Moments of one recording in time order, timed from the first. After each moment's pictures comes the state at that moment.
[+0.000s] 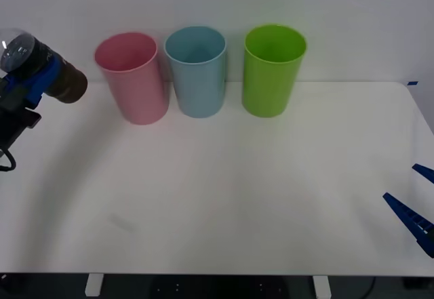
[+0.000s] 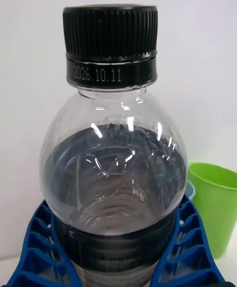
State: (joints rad) right arm 0.35 -0.40 -0.52 -1.66 0.96 -1.22 0.00; left arm 0.00 0.43 0.38 -1.82 -1.12 -0.64 0.31
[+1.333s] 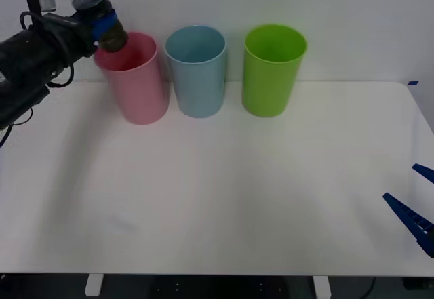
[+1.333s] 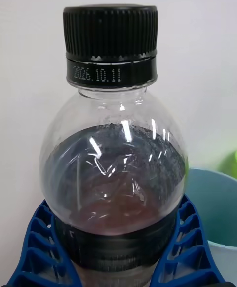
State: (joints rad) right arm 0.35 -0.40 -0.52 -1.66 0.96 -1.22 0.00; left arm -0.67 0.54 0.15 -1.13 -1.38 -0.61 0.32
